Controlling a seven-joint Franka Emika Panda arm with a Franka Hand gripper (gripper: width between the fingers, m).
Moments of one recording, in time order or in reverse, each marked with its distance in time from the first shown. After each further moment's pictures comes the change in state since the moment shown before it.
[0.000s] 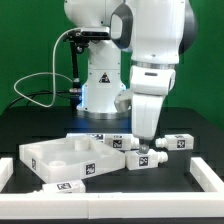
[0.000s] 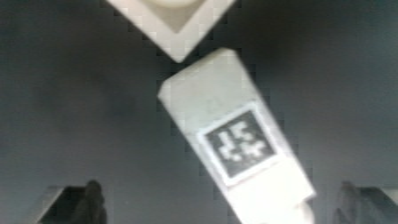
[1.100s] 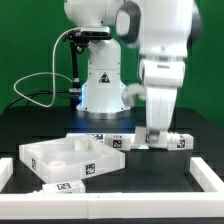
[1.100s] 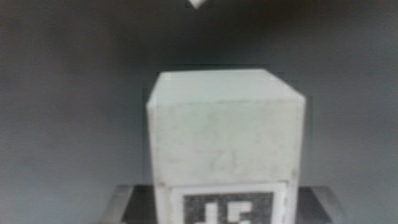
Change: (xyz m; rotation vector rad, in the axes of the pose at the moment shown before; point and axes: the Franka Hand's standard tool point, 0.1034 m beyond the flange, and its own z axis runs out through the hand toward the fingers) arm 0.007 0.006 -0.048 0.004 -0.040 -0.036
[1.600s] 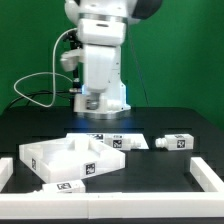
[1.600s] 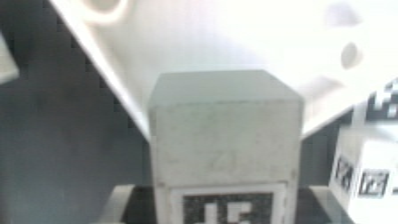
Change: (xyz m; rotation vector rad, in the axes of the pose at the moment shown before) arm -0.126 0.001 -0.033 0.016 -0.014 -0.108
